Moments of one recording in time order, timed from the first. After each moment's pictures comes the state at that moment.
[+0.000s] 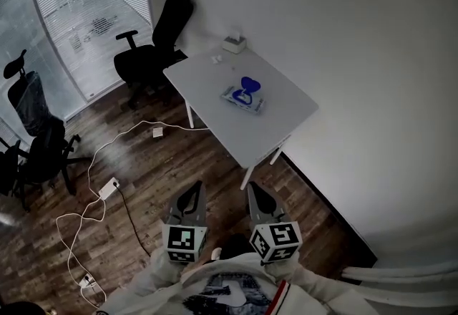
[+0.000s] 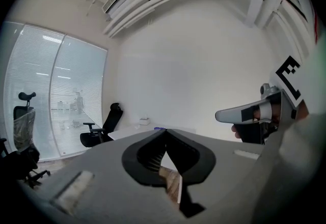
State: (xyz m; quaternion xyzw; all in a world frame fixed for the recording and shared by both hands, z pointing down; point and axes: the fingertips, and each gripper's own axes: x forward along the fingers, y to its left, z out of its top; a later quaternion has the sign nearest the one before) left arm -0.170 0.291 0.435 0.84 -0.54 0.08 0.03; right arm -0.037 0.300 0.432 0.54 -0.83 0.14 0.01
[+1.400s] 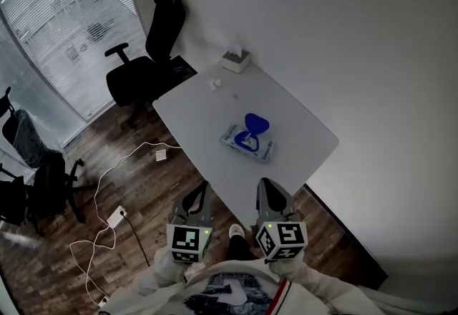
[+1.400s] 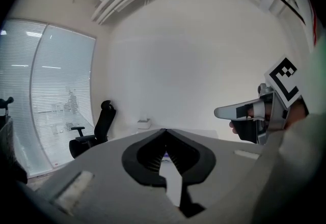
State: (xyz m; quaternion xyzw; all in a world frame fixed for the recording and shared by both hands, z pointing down) left arm -0.135 0.005 0.445 0.84 -0.52 0.12 0.03; right arm 0.015 0.009 0.446 0.59 -0.79 0.16 -0.01
